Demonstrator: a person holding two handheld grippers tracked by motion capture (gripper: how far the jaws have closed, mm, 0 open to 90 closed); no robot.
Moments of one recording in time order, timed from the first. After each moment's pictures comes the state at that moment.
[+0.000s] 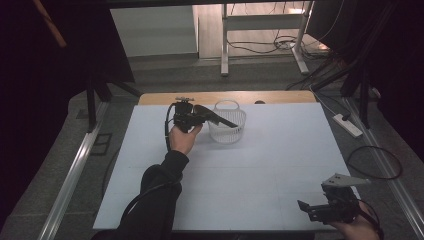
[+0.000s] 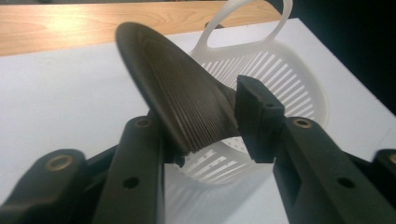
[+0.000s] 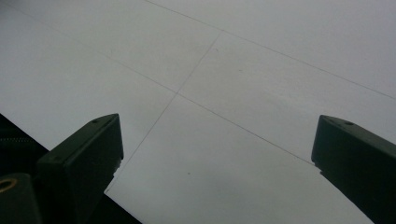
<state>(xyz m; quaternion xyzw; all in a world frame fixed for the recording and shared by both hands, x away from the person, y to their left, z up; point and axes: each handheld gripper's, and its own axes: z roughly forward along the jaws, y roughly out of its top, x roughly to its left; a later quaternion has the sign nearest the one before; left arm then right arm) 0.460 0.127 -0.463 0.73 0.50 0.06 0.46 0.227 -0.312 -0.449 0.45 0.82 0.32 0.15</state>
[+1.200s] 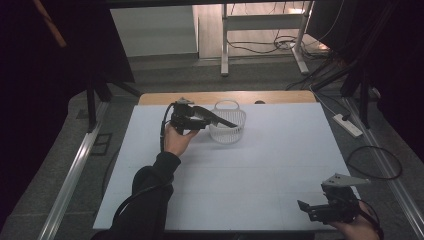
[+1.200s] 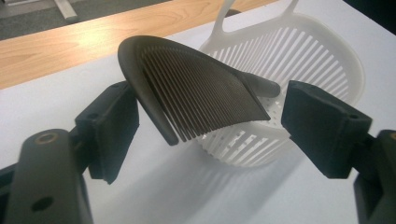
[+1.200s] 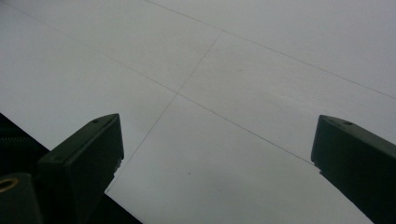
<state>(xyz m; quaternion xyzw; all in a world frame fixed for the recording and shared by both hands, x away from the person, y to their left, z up) 0.454 0.133 -0.460 0.77 0.45 0.13 0.42 0.228 -0.312 -0.449 0.45 0.82 0.32 0.15</state>
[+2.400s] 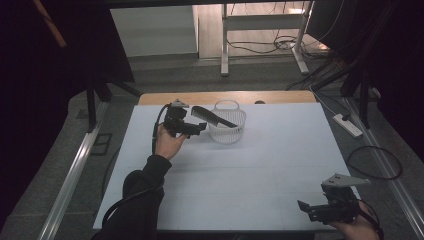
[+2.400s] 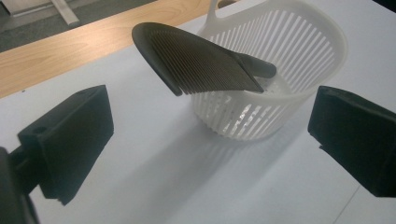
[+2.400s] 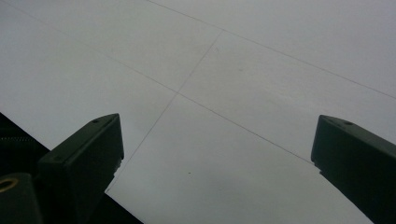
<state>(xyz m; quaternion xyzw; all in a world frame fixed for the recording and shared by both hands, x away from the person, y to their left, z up) 0.435 0.150 -0.451 0.80 0.42 0.14 0.41 0.227 -0.312 -0.449 0.44 0.82 0.31 0.15</state>
